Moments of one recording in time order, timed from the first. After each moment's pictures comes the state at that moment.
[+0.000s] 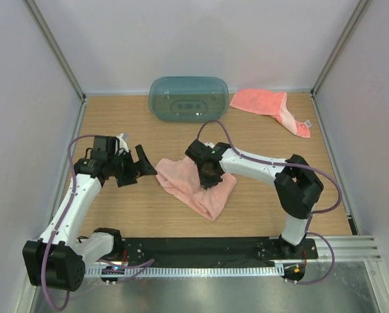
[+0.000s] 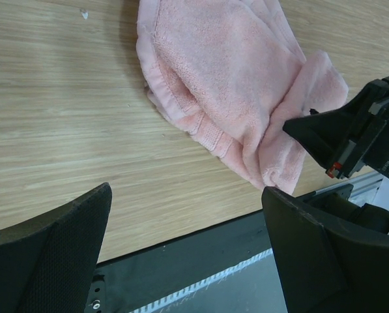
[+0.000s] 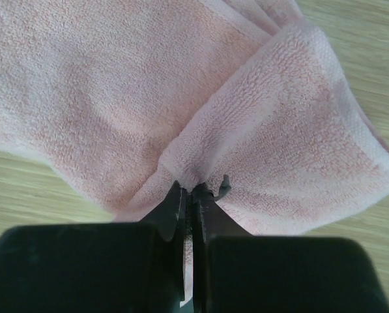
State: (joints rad) left arm -0.12 1.05 0.88 -0.80 0.39 -0.49; right arm 0.88 1.81 1.31 -0.80 0.13 0.67
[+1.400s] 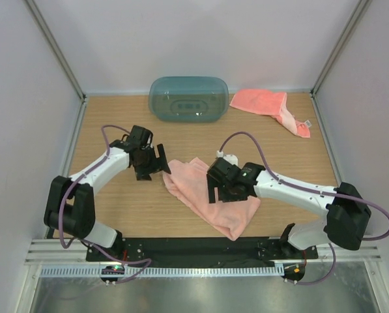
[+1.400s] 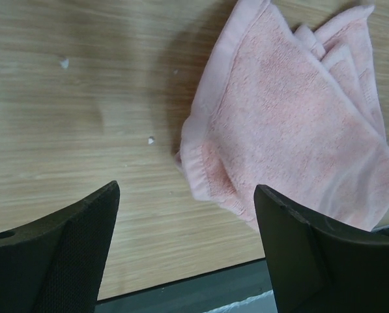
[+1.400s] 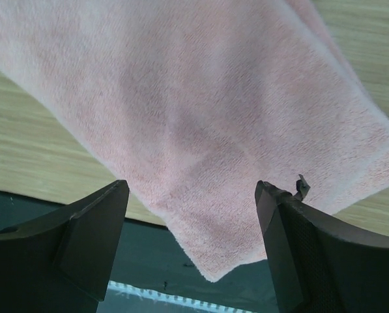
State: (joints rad) left arm -0.33 1.47 0.98 -0.66 0.19 -0.61; right arm 0.93 1.37 0.96 -0.78 0.19 0.82
